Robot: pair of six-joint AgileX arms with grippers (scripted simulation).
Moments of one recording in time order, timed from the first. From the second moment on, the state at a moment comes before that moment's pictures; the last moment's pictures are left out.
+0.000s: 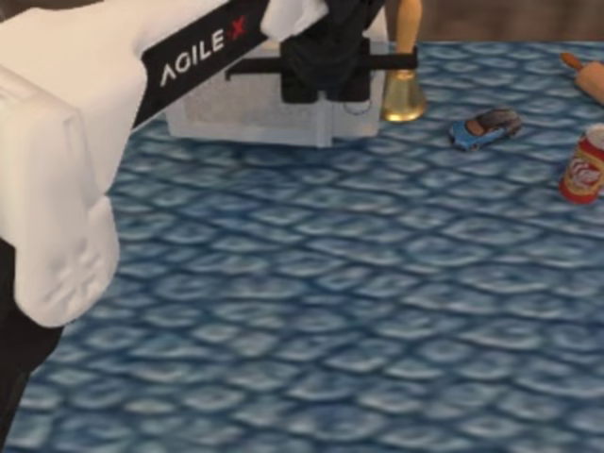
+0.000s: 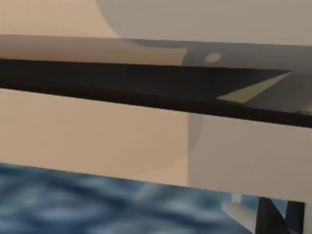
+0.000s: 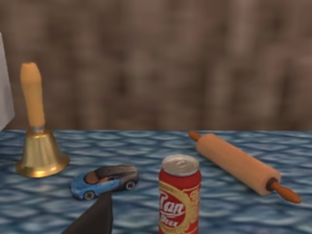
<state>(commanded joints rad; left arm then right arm) -0.65 2.34 2.23 -1.02 -0.31 -0.58 0.00 0.00 0.00 0.00 0.00 0.00</state>
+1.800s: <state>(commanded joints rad) -0.64 2.23 2.04 -0.92 -0.27 -0.50 0.00 0.00 0.00 0.00 0.00 0.00</state>
